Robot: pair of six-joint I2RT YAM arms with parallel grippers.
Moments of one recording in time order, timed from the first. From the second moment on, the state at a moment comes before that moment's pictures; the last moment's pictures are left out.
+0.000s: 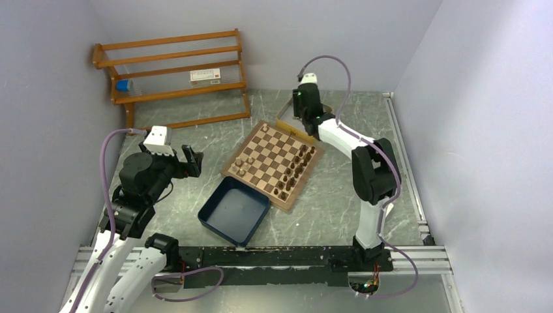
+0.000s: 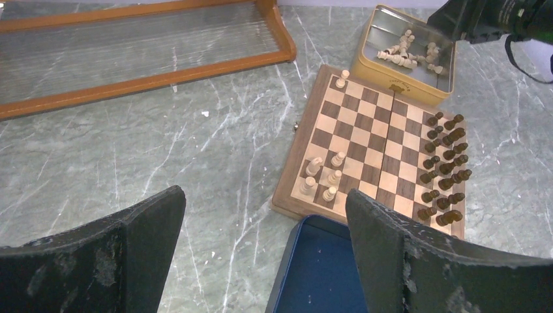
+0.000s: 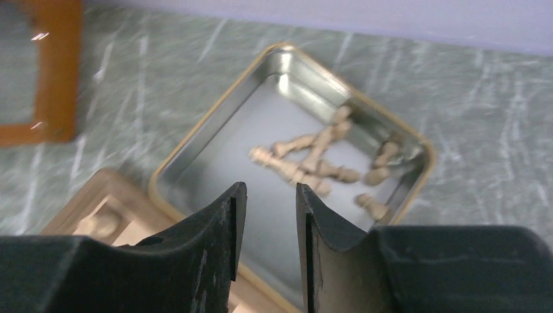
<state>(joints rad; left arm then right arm) -0.31 0.56 0.76 -0.42 -0.07 -0.20 0.46 1.93 1.40 0.08 0.32 0.07</state>
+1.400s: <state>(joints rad) -0.31 0.55 0.76 -0.42 -0.07 -0.20 0.29 2.39 1.79 0.05 0.40 0.15</state>
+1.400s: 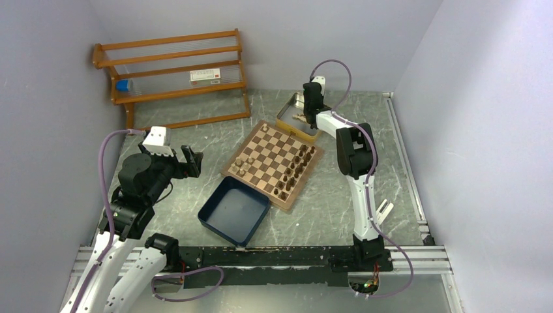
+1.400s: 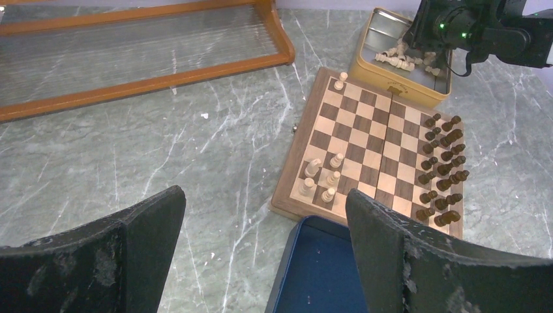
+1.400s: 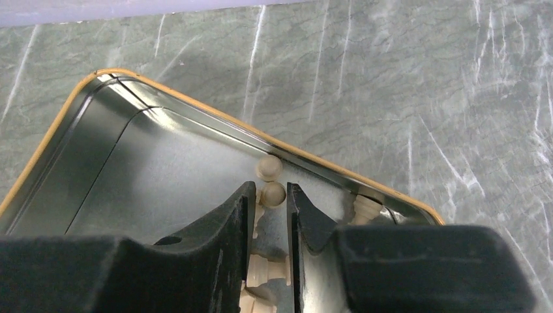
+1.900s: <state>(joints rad) -0.31 0.55 0.76 -0.42 -0.07 -0.20 0.29 2.40 1.82 0.04 0.42 0.15</state>
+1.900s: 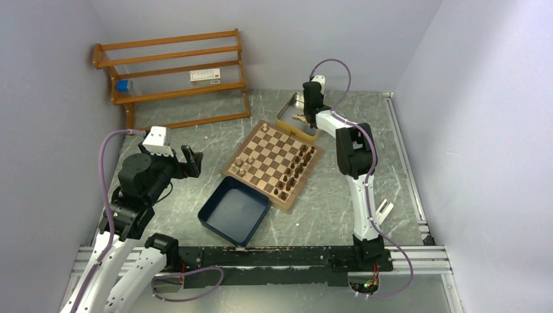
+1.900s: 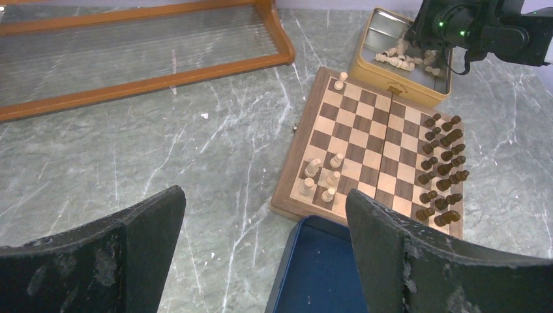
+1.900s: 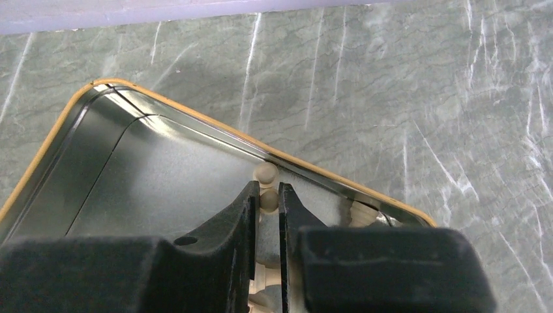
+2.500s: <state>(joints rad) -0.31 0.55 0.76 -0.42 -0.07 -0.20 0.29 2.37 1.77 0.04 0.40 0.12</state>
